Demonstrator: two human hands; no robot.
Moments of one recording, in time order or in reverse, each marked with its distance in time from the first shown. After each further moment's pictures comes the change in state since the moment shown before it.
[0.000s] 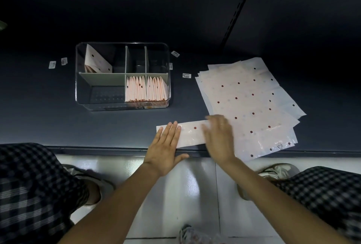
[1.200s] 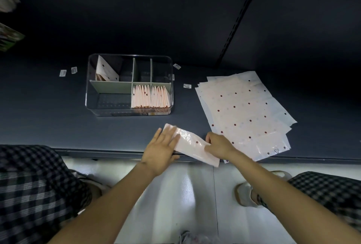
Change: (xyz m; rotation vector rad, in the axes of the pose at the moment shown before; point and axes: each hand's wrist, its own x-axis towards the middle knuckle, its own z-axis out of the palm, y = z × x) left_hand -0.008 -0.016 -0.026 0.011 0.046 0.060; right_hand 0.021 0.006 -0.019 -0.031 -0.747 0.231
